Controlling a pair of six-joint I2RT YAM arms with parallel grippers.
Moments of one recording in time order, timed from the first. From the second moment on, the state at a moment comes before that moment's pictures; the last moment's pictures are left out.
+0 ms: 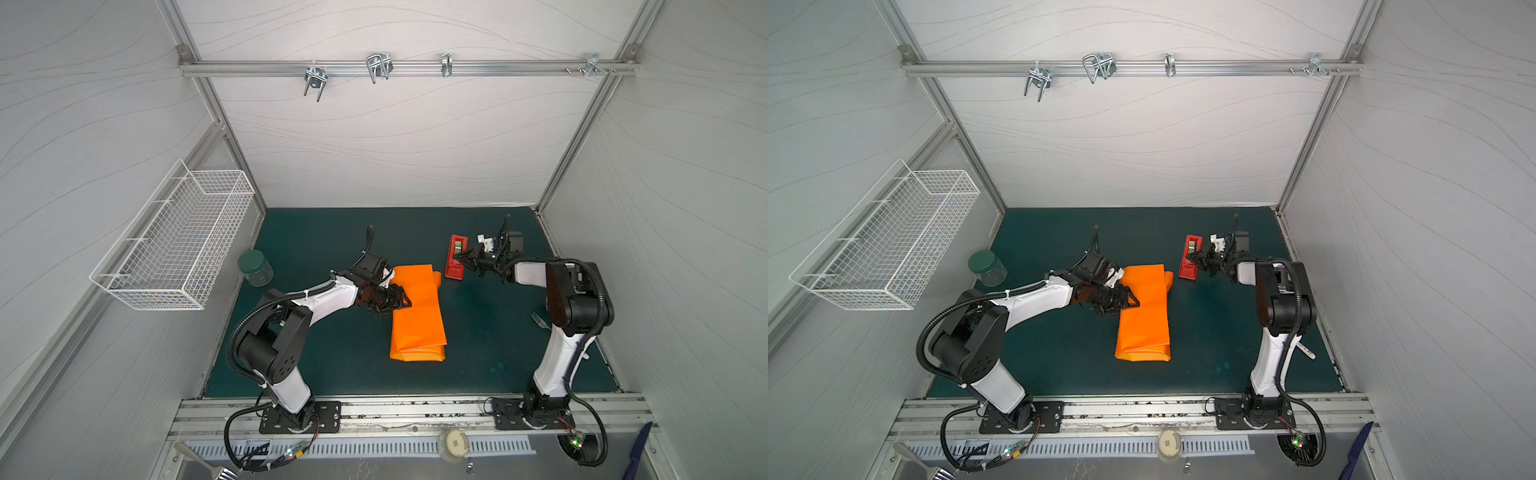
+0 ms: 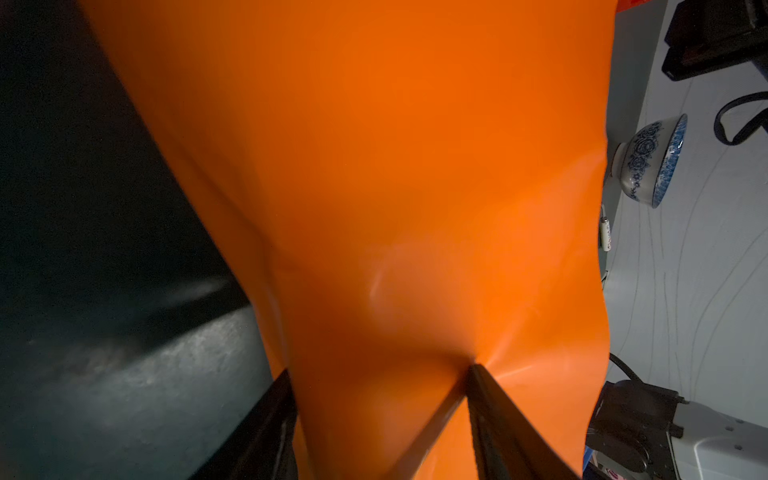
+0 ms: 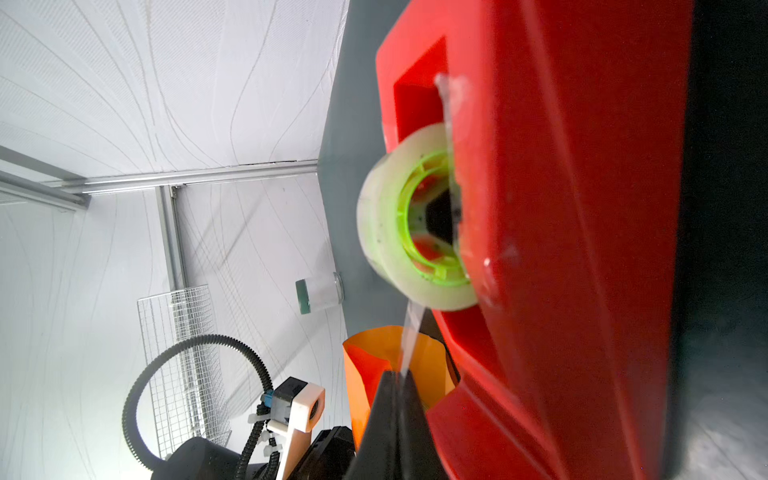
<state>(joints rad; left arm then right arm) -0.52 1.67 0.96 -0.40 0.50 -0.63 0.09 1.92 1.00 0.28 -0.93 0.99</state>
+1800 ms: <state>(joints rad) -0.53 1.66 0.96 -0.39 0.49 -0.63 0.09 1.84 0.76 0.18 -0.69 0.81</state>
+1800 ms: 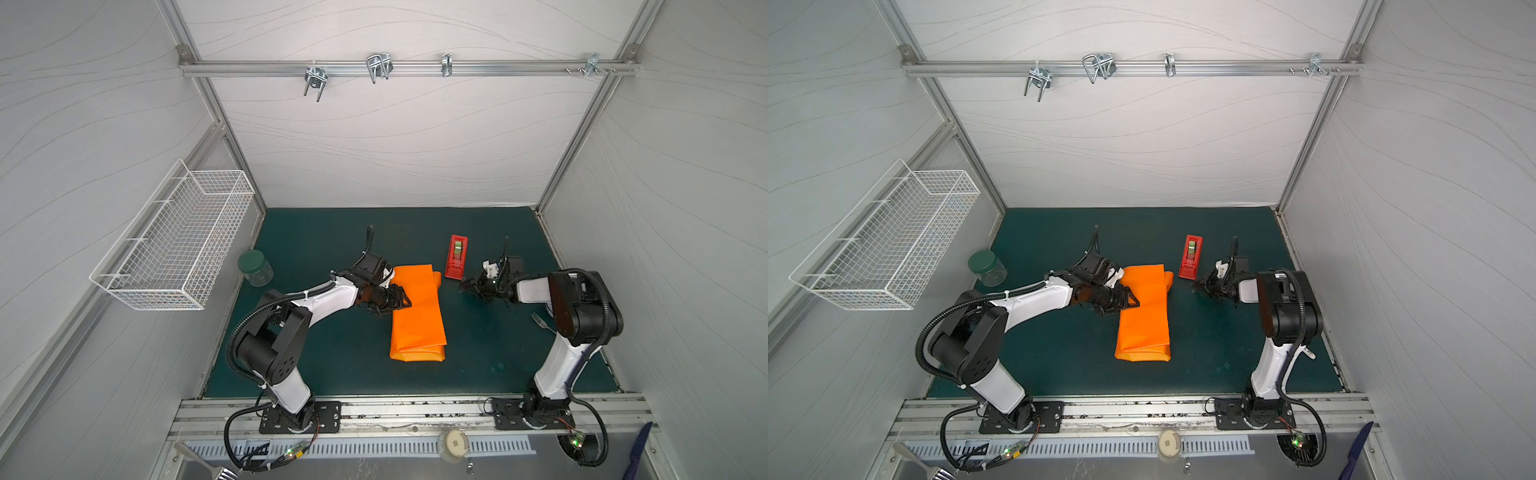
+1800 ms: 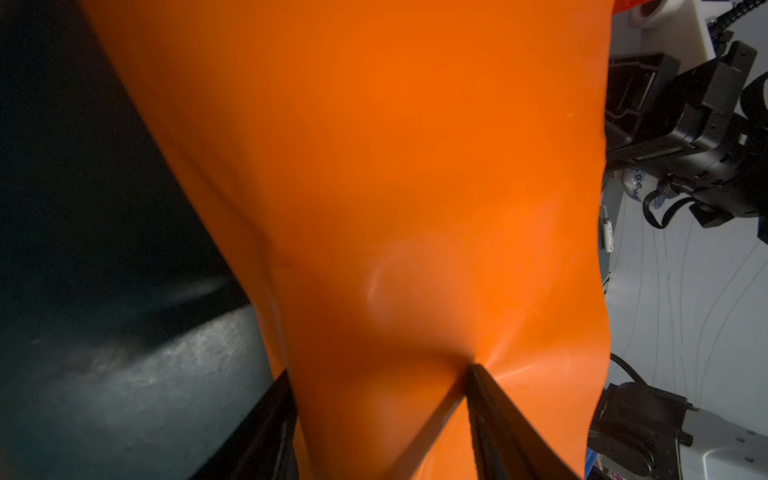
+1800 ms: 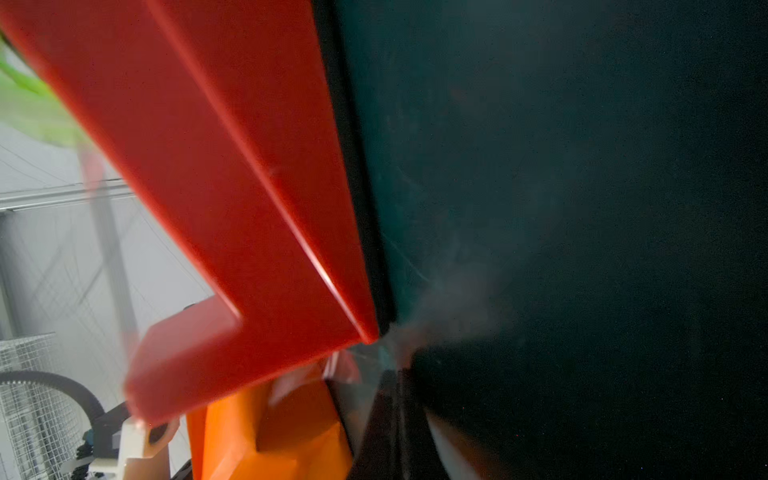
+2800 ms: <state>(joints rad) -0.53 1.66 0.96 -0.39 0.49 -0.63 0.66 1.11 0.31 0.48 -0.18 1.30</state>
